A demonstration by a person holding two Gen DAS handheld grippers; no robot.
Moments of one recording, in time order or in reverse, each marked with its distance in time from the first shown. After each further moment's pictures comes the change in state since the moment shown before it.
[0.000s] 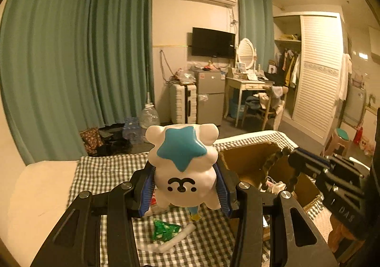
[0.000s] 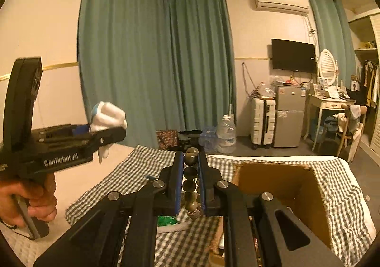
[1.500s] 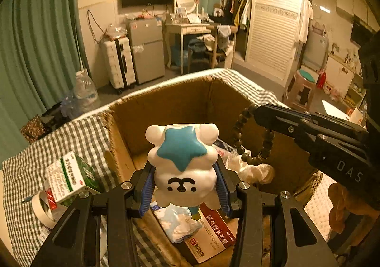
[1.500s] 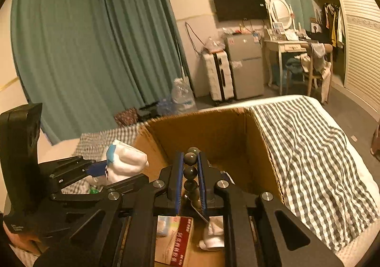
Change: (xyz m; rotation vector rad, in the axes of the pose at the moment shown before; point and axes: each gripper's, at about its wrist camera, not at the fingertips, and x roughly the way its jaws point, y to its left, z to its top) left arm 0.172 -0.156 -0.062 0.197 0.316 -0.299; right arm 0.061 -0.170 -0.054 0.261 0.220 -0.200
